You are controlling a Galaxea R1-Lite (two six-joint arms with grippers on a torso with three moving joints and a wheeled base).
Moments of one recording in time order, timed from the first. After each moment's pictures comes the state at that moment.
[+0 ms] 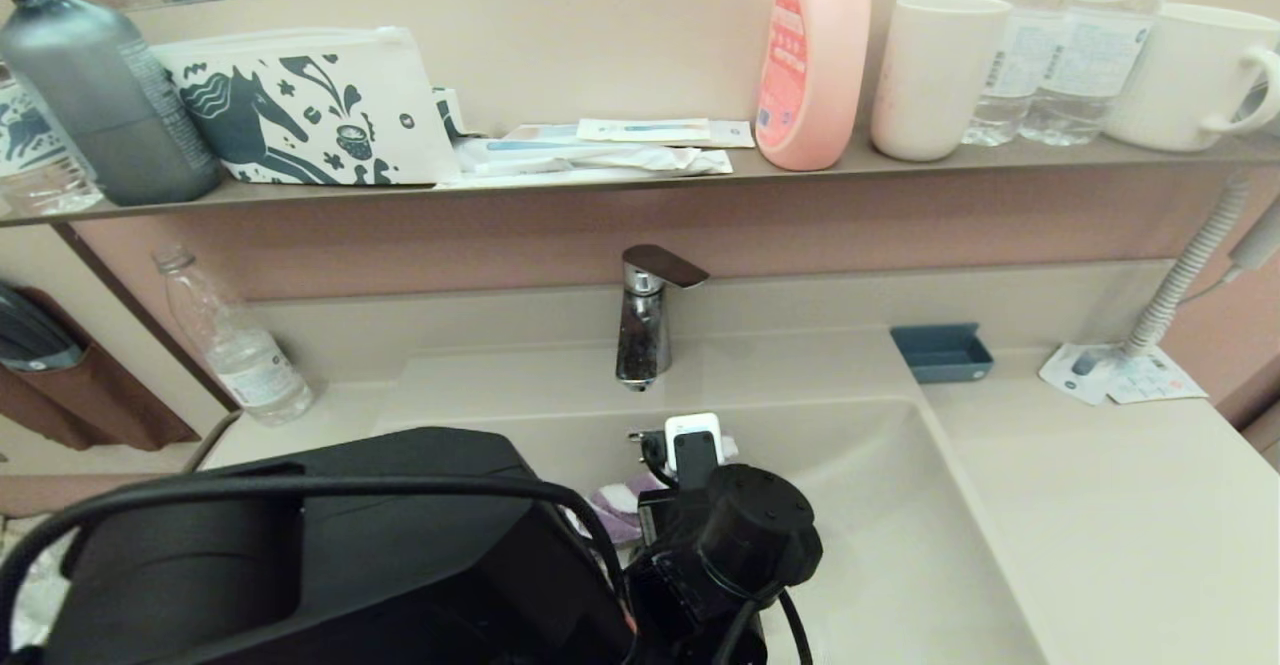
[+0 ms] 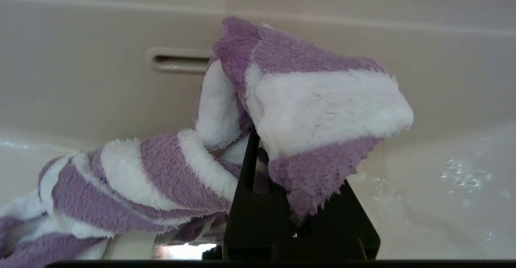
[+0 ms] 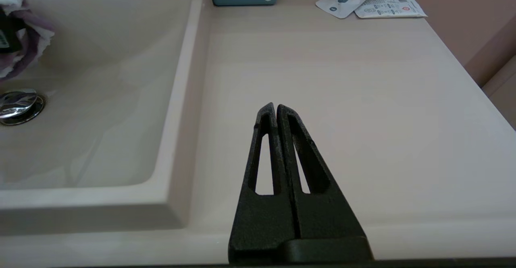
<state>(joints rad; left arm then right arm) -1.01 2.27 -0.99 -0.90 0.99 -0.40 0.00 0.00 0.00 0.00 0.01 -0.01</state>
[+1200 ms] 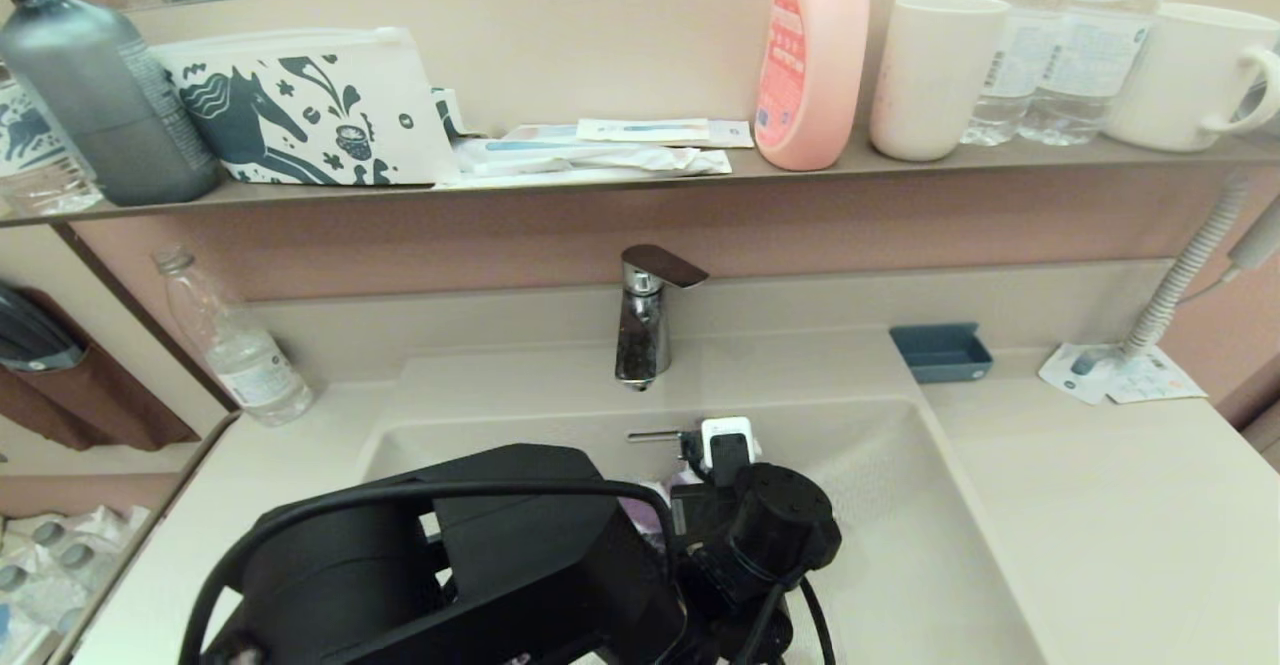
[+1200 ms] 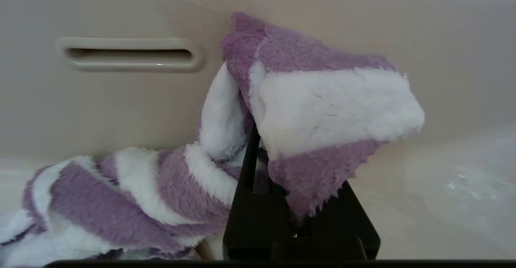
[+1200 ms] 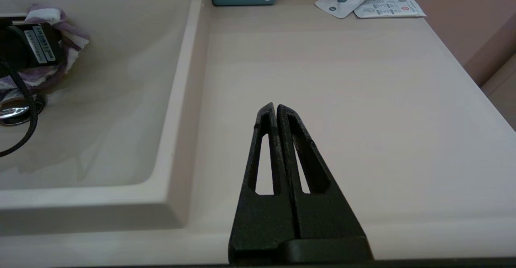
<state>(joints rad) -0.98 2.42 -1.14 -0.91 0.95 -0.34 0.00 0.00 0.00 0.00 0.01 -0.01</state>
